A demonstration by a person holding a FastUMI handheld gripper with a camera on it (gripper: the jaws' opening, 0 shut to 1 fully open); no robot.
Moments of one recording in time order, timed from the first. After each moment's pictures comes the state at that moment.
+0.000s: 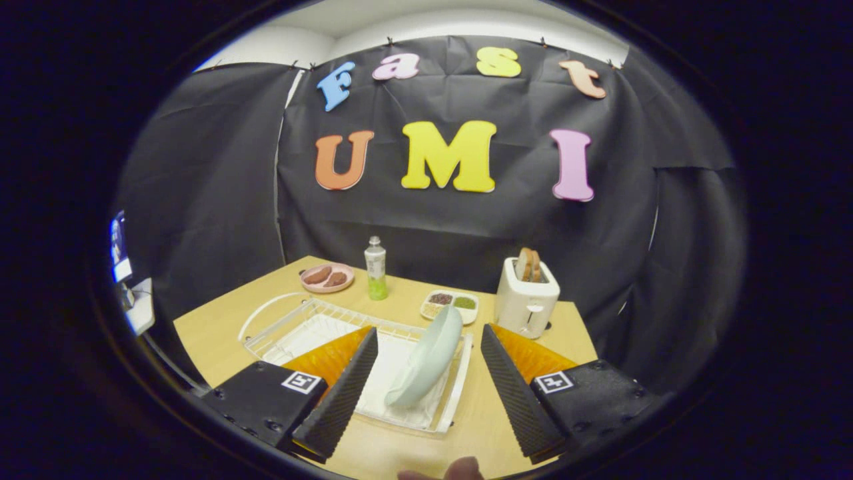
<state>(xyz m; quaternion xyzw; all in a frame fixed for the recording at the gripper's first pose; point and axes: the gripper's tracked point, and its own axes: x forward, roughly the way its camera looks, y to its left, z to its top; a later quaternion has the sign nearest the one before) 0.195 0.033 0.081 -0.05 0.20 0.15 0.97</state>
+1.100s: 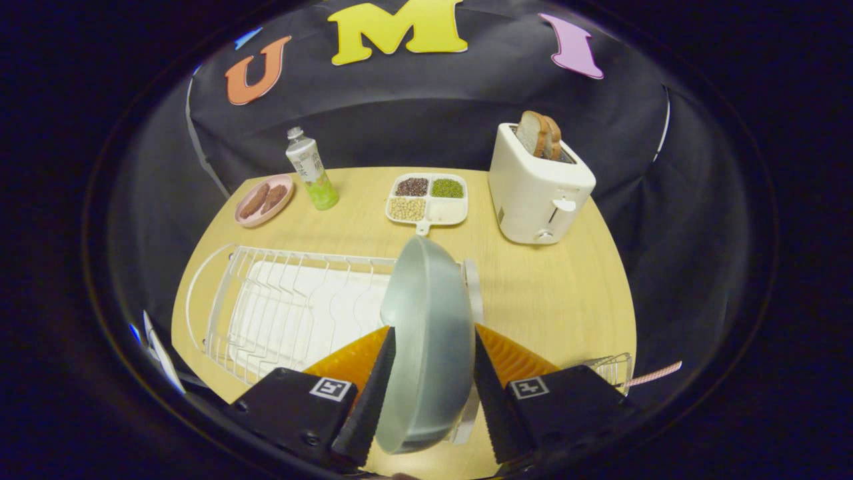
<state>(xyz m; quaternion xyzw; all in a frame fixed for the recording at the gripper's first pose) 0.287 0.042 -0.013 -0.02 0.48 0.04 0.88</state>
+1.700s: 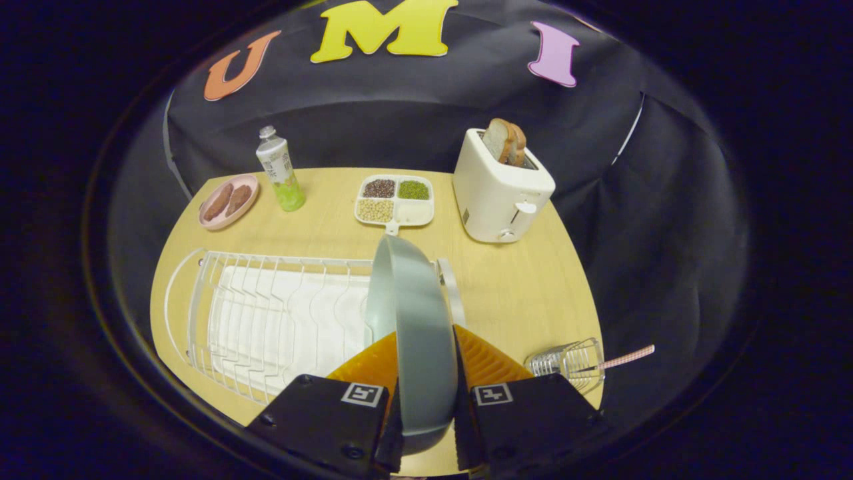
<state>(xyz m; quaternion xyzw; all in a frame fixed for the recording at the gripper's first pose) 0.279 0.039 0.011 -0.06 0.47 -0.07 0.88</state>
